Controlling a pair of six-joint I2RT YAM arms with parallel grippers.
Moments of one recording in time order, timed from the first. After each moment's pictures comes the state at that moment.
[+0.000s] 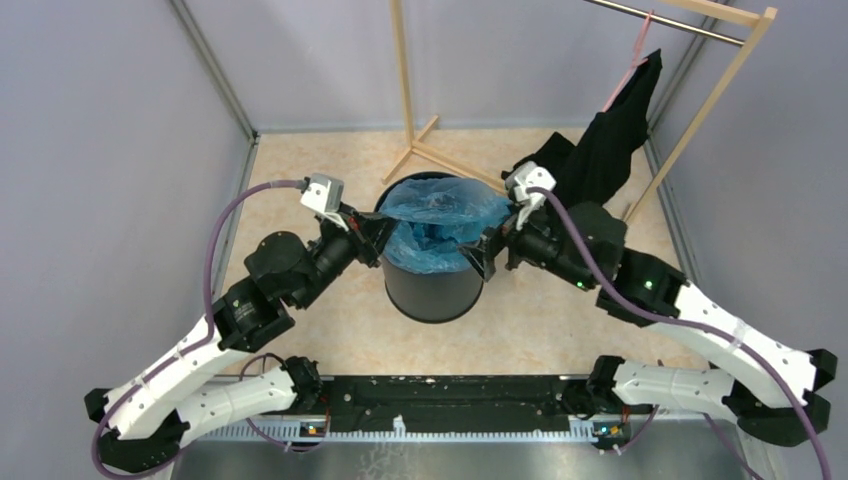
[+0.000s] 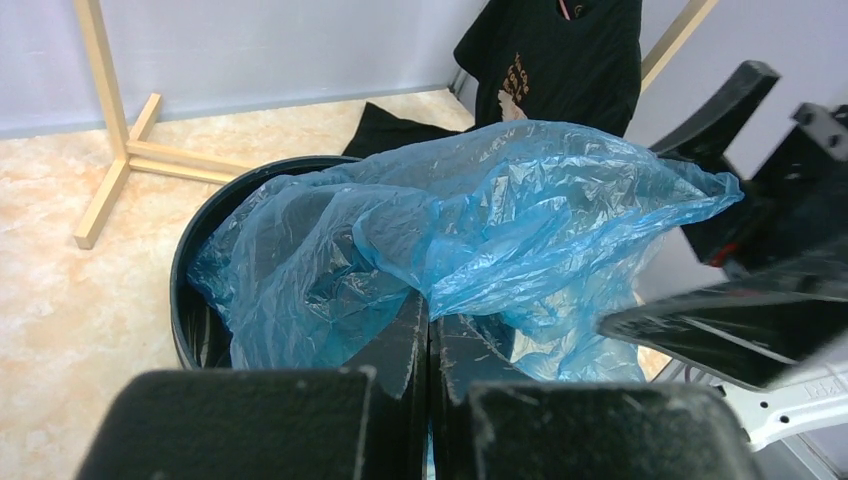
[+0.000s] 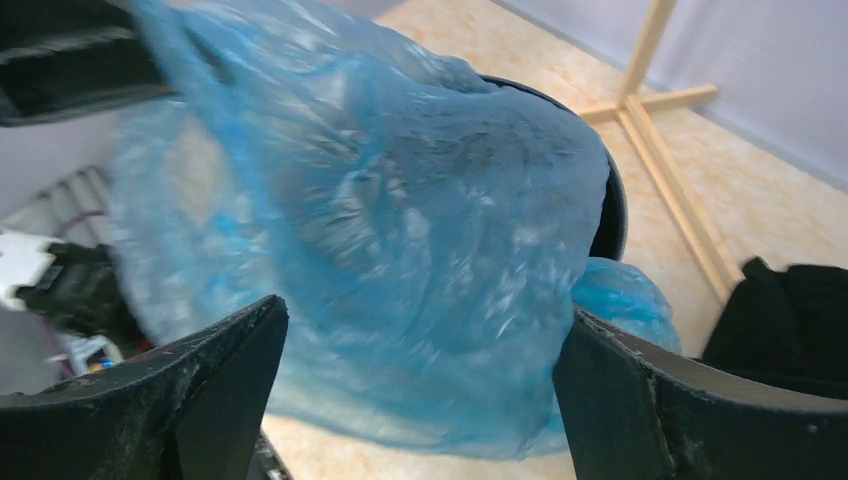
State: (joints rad) left arm -0.95 0.76 1.04 -0.25 -0.29 -0.37; right arm 1.03 0.90 1.18 -0.41 0.13 0.11
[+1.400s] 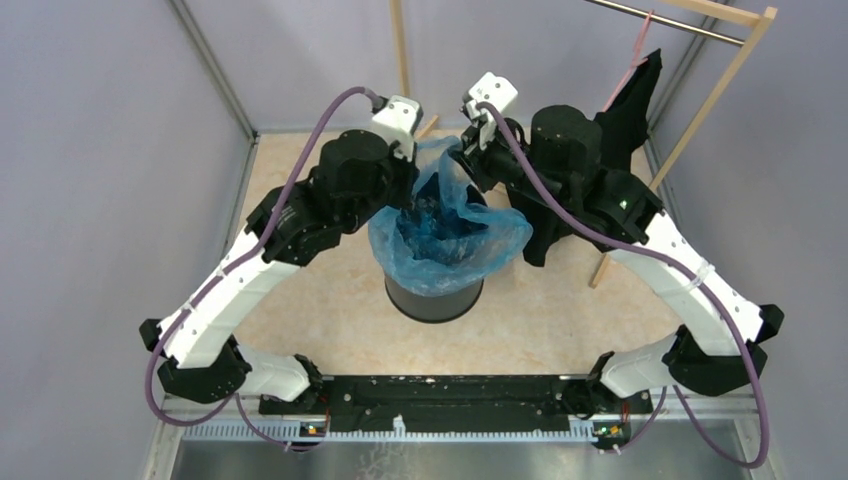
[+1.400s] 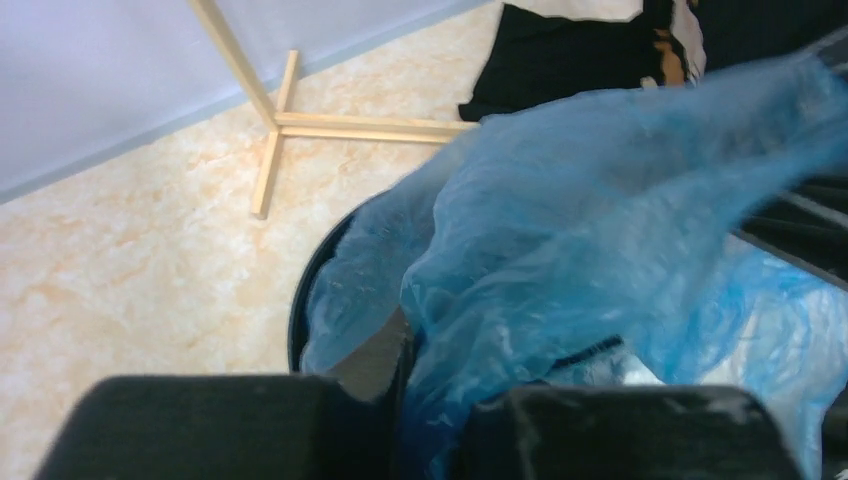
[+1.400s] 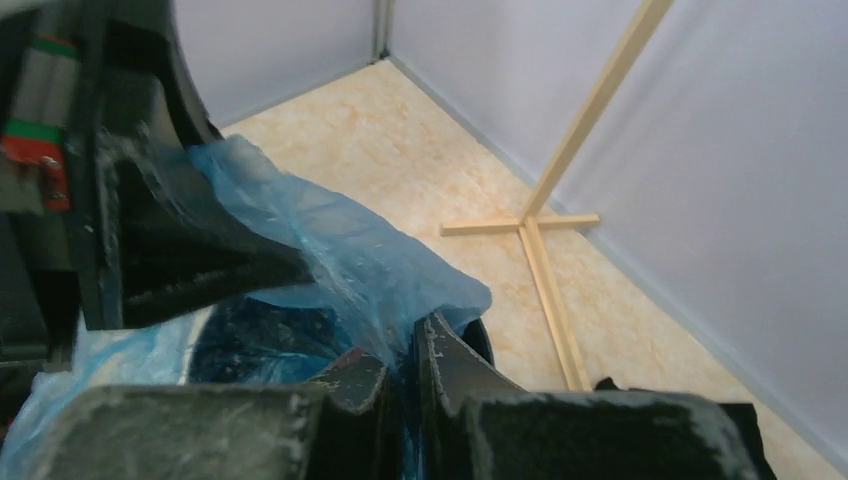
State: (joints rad) left arm -0.93 1.35 1.85 -0.86 -0.40 -0.18; right arm 0.91 1.37 1.84 -0.60 0.07 -0.17
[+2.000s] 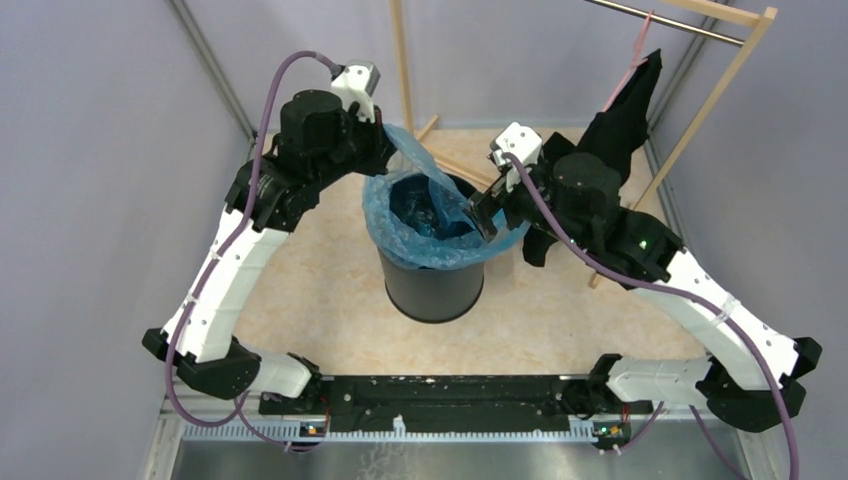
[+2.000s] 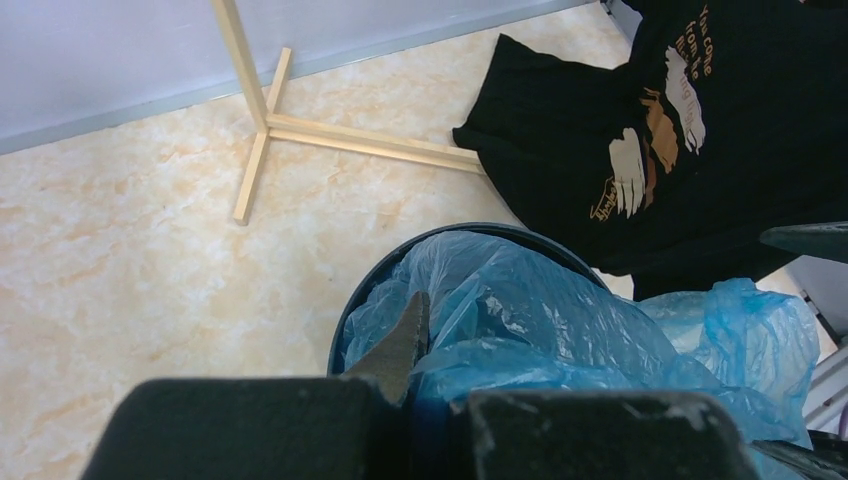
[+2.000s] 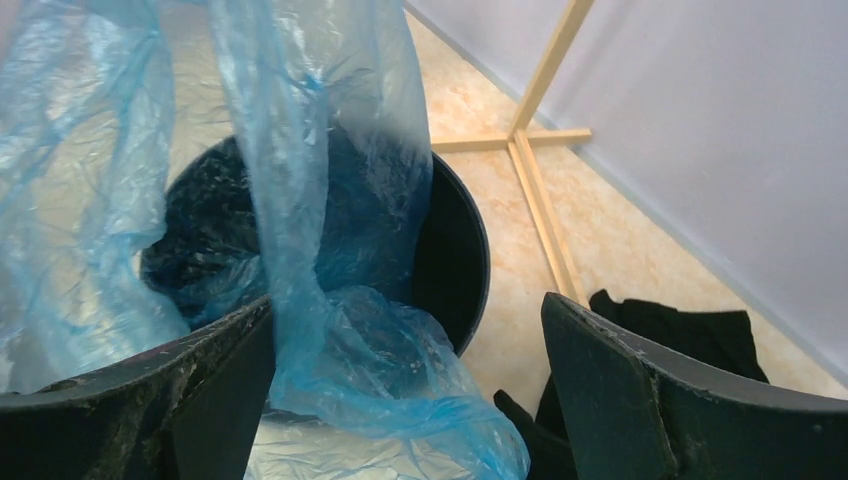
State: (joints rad) left arm -0.61 1.39 1.90 -0.84 -0.07 -0.23; right arm 0.89 1.13 1.46 -0.56 0.14 -0.15
